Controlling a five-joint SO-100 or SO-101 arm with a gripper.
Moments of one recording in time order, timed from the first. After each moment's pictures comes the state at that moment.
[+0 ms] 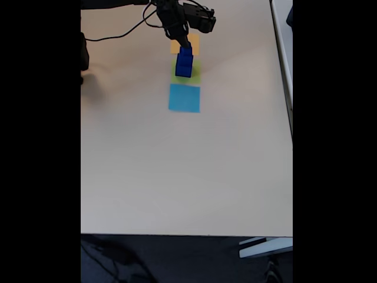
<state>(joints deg) -1.1 83.6 76.6 68.9 86.5</state>
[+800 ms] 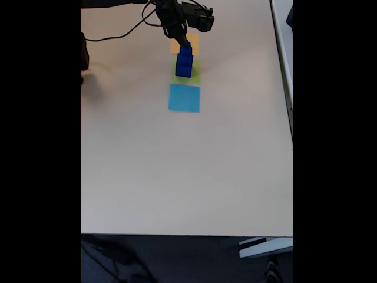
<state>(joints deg) -2.0 84.7 78.7 68.8 87.6</state>
